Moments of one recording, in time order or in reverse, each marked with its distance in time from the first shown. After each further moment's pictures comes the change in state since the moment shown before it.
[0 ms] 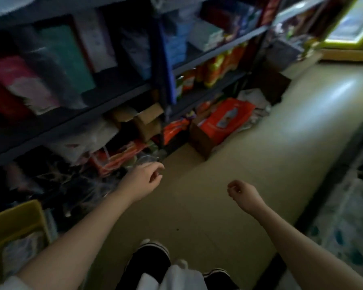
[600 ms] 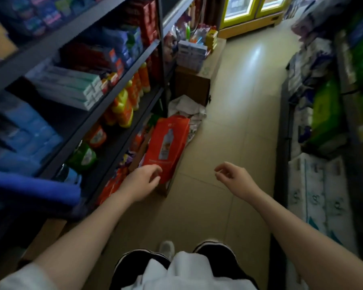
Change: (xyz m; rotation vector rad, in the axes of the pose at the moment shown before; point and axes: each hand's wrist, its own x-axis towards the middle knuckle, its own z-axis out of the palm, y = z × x) left_hand 0.411 0.142 0.055 0.051 -0.326 0.309; right_hand 0.207 0.056 -0.228 0.268 0.293 0.092
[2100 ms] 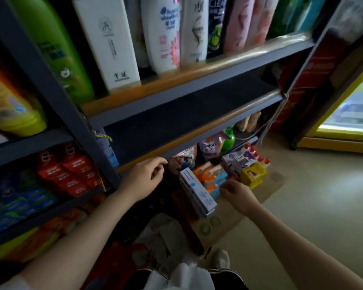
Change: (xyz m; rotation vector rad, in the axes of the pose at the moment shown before) left_hand 0.803 0.088 -0.250 -0.111 0.682 -0.348; right_hand 0.931 -0.080 -0.349 -0.296 -0.375 -0.363
